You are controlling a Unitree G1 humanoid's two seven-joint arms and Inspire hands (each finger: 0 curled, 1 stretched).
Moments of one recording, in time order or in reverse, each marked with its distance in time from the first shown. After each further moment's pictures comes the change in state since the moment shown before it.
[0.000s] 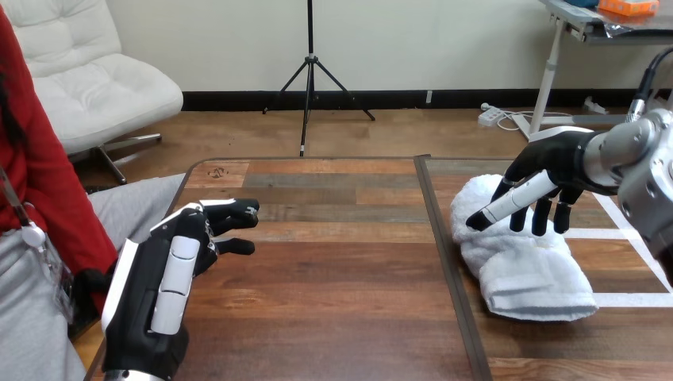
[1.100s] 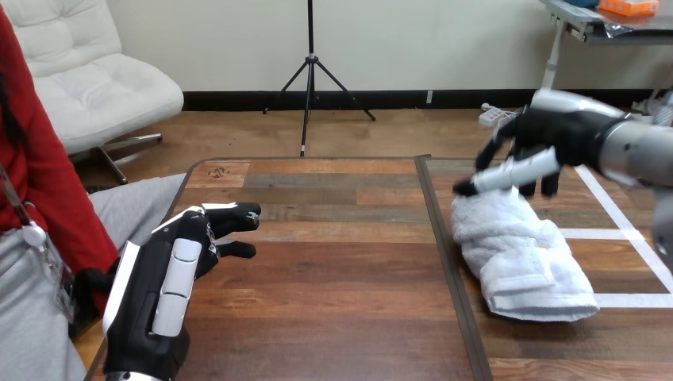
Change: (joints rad) left arm 0.003 -0.002 -0.002 0.000 0.007 -0.001 0.000; right arm 0.216 -0.019 -0.207 -0.503 0.035 0.077 -0.135
